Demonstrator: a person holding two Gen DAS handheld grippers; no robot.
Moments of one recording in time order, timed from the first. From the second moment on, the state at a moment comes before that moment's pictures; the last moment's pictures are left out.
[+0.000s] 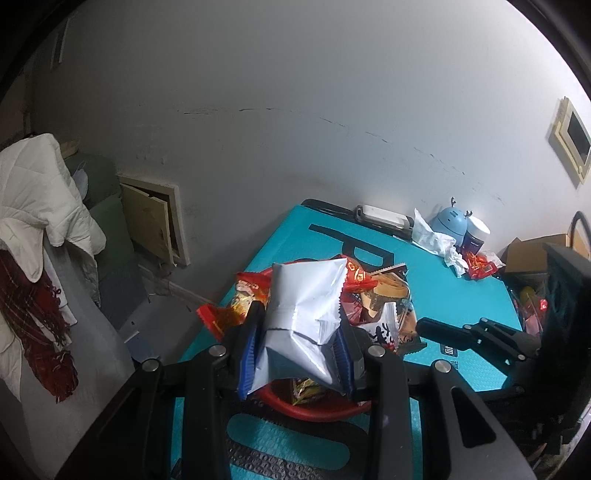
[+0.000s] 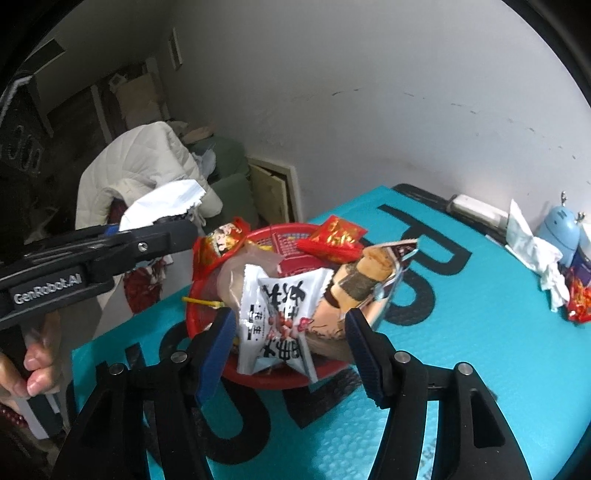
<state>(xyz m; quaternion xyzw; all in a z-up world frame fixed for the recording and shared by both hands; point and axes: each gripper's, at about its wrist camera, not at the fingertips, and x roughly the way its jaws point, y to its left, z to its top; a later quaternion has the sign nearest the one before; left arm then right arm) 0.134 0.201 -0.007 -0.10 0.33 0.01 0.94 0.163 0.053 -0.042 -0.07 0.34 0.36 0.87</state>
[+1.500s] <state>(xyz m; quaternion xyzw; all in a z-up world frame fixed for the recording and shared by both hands) 0.150 0.173 0.016 -0.07 0.36 -0.01 0.93 0.156 0.020 0.009 -0.06 0.30 0.32 0.90</state>
